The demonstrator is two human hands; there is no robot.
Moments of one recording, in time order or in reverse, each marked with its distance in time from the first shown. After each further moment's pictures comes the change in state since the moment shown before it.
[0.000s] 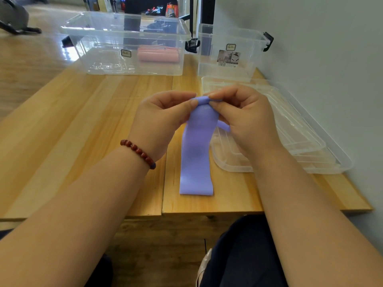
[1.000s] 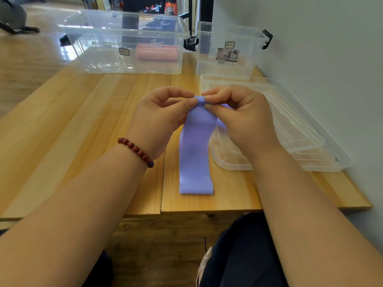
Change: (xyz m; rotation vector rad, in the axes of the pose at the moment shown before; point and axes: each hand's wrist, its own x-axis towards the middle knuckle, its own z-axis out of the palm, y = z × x) left_hand -0.001 0.002 0.001 -0.022 -0.045 -0.023; right_hand -0.002 0.001 -0.002 -0.126 -0.033 -0.112
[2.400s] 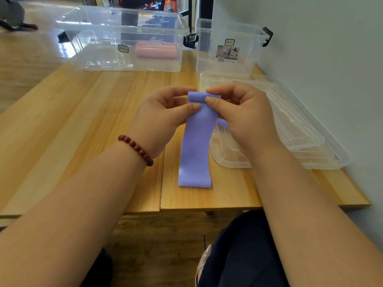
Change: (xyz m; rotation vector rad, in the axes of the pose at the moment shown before) left_hand 0.001 -0.005 -0.003 0.101 -0.073 -0.006; right_hand 0.000 -0.003 0.003 0.069 0.065 0.189
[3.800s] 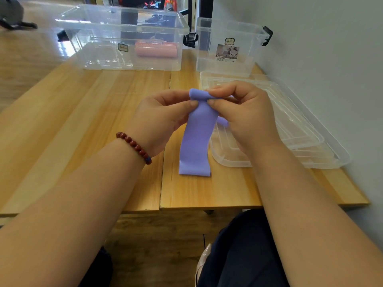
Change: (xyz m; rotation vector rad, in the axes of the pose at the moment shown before) left_hand -0.002 0.004 0.001 -0.143 -0.042 -0.074; right_hand -0.001 0.001 -0.003 0.031 -0.009 -0.021
